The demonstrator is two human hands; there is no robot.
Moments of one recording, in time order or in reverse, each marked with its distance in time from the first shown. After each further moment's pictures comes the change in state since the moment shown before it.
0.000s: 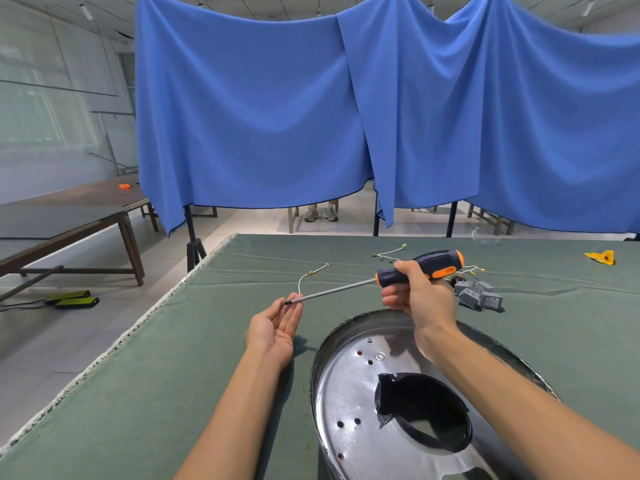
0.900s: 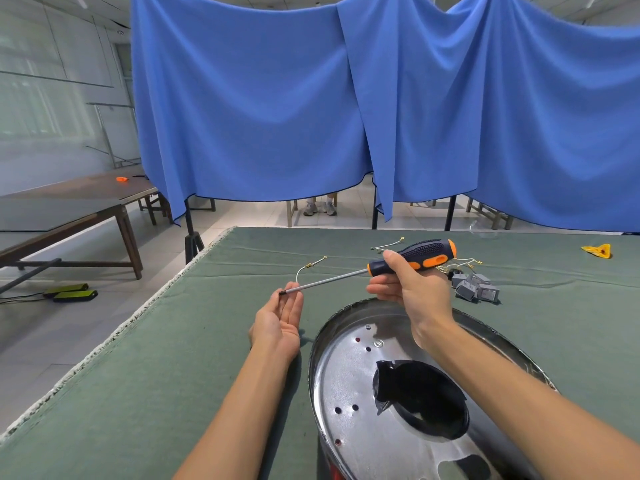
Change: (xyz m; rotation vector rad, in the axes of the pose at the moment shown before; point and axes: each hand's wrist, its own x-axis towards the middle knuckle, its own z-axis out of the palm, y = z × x) left_hand -0.003 -0.012 0.004 -0.073 0.041 0.028; right_hand -0.008 -0.002 0.001 -0.047 -0.095 -0.060
